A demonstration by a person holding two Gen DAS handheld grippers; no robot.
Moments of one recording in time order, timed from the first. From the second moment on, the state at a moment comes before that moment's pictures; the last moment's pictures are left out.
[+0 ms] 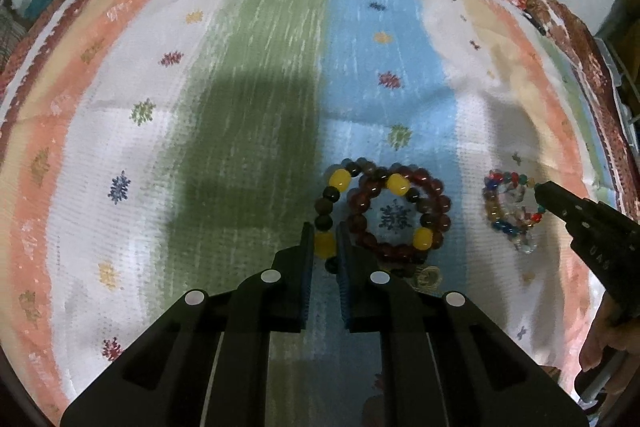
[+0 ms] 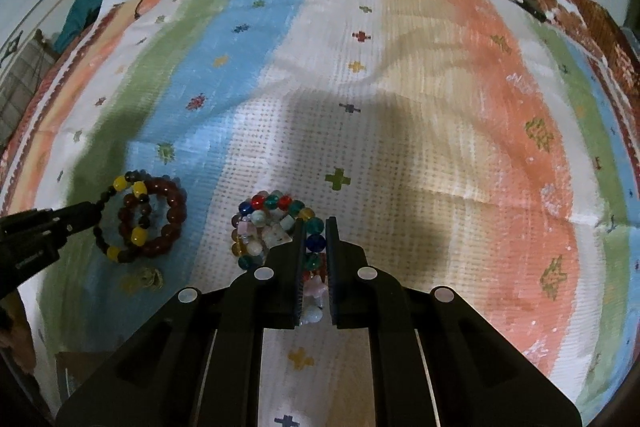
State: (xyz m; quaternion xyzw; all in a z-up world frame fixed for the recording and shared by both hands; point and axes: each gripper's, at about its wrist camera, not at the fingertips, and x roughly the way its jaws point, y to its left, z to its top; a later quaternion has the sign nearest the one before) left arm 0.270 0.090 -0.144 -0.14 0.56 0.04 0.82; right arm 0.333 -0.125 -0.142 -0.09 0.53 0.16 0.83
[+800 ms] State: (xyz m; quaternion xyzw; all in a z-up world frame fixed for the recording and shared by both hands) left arm 0.229 0.050 -0.063 -0.10 0.49 0.00 0.86; right arm 0.269 -0.124 -0.078 -0.10 0.47 0.19 0.85
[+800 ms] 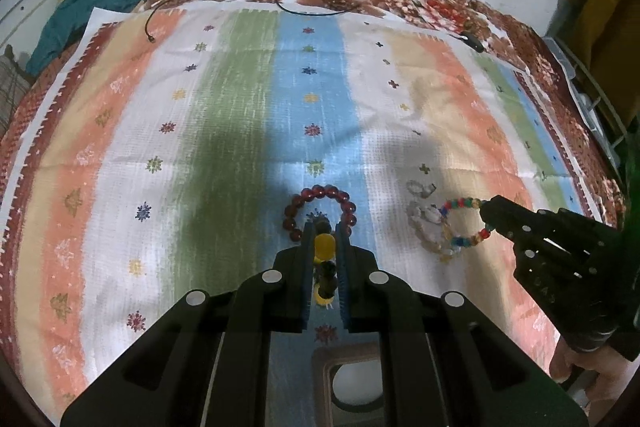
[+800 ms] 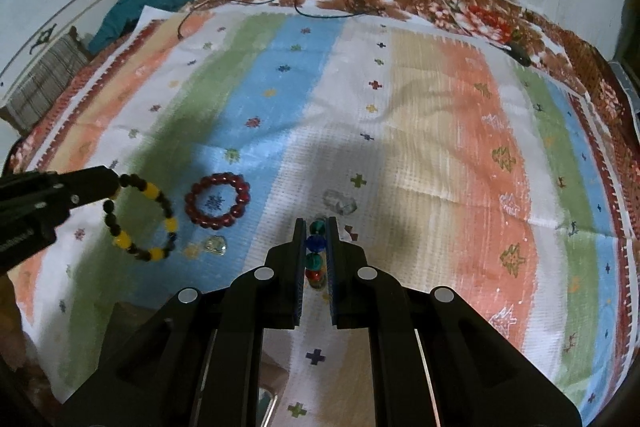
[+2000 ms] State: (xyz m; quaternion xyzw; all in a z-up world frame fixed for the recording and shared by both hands) left arm 0.209 0.048 -0.084 -0.11 0.54 0.01 0.83; right arm 0.222 -0.130 -0.058 -0.10 0.46 0.20 0.86
